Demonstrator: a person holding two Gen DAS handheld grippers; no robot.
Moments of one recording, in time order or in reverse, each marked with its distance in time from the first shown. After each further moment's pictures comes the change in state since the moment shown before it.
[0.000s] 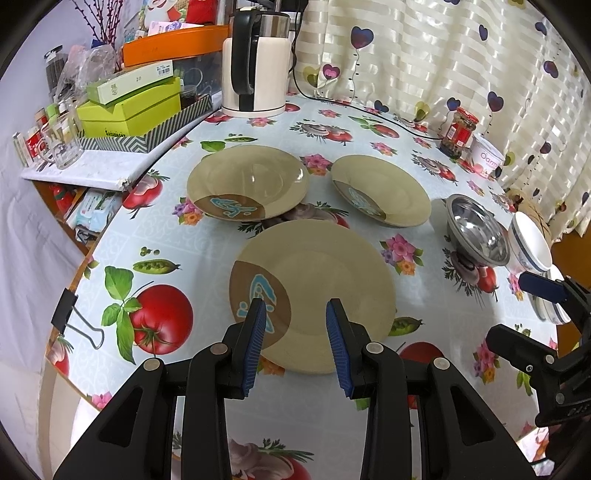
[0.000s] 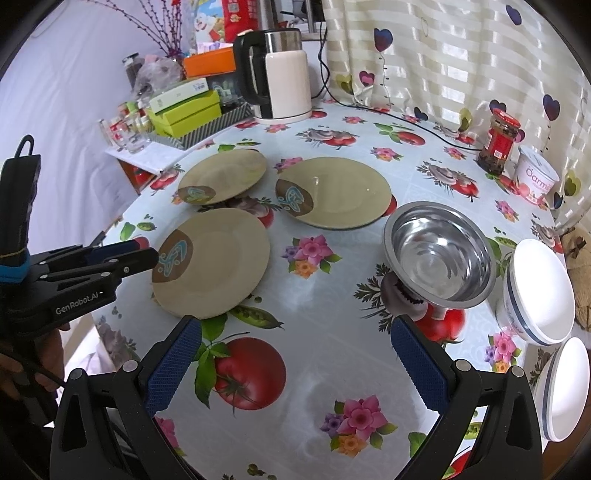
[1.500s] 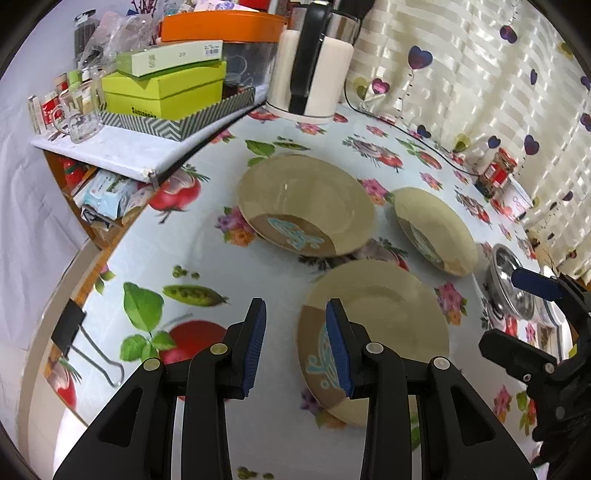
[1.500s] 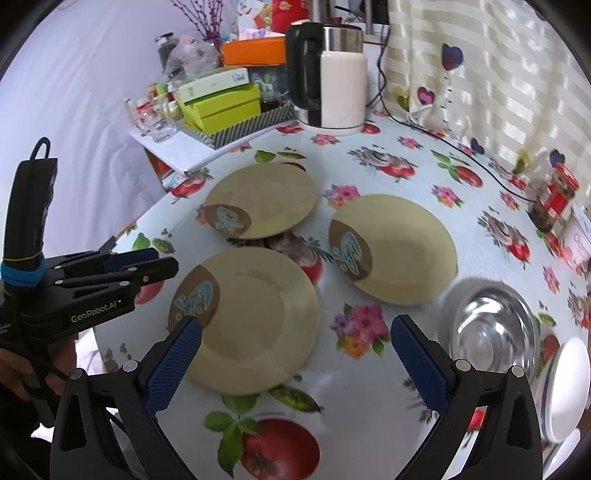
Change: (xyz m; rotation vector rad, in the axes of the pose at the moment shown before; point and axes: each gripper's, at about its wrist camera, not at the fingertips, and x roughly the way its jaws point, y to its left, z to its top) left arm 0.028 0.068 0.030 -0.143 -0.015 -0.002; right arm 0.054 0.036 0.071 -0.147 0.022 0.085
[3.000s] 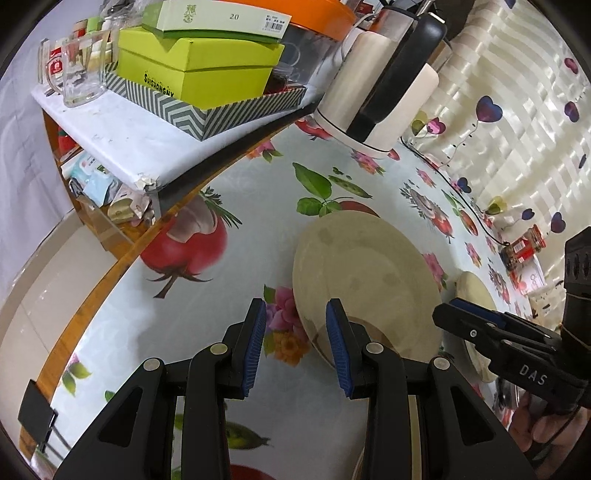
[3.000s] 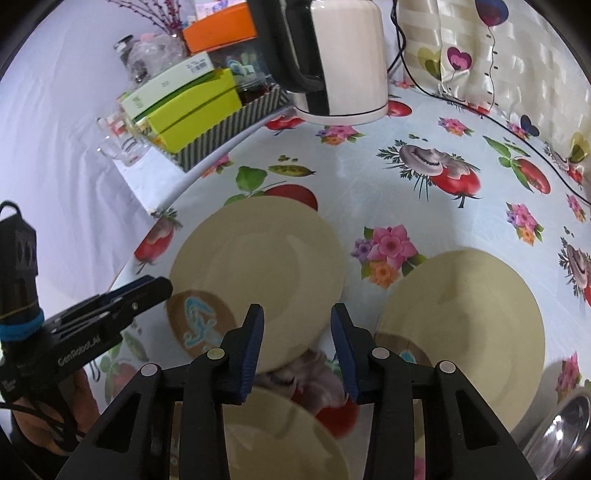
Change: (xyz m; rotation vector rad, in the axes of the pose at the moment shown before) left arm 0.079 0.070 0.068 -0.204 0.005 -0.070; right arm 0.131 -0.023 0.102 0.144 0.105 0.093
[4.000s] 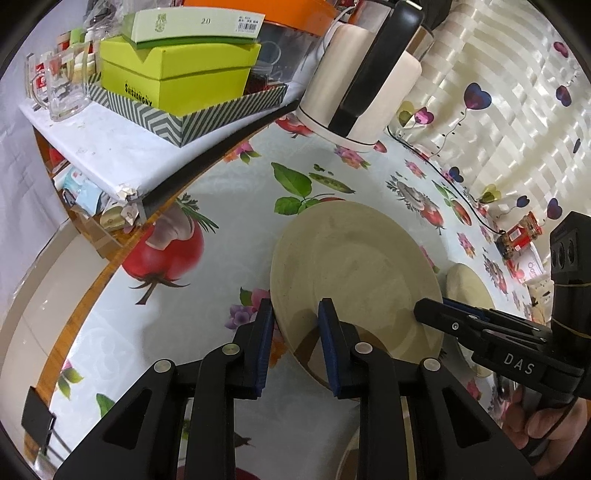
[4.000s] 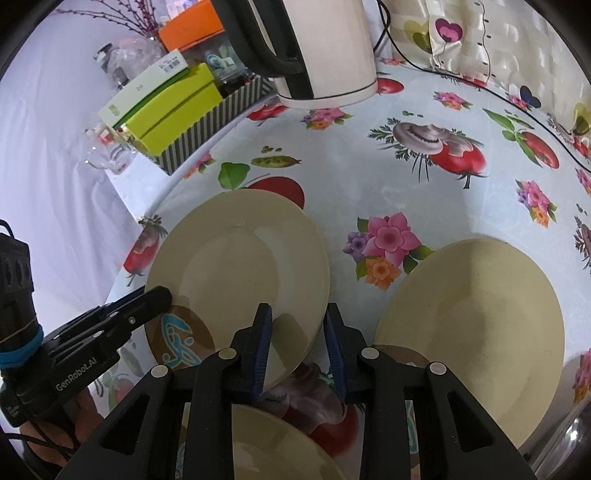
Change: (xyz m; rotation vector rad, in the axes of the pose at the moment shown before) left arm -0.003 -0.016 0.002 0.051 0.013 -0.006; right arm 0.012 -0.012 0.003 0.065 0.035 0.033
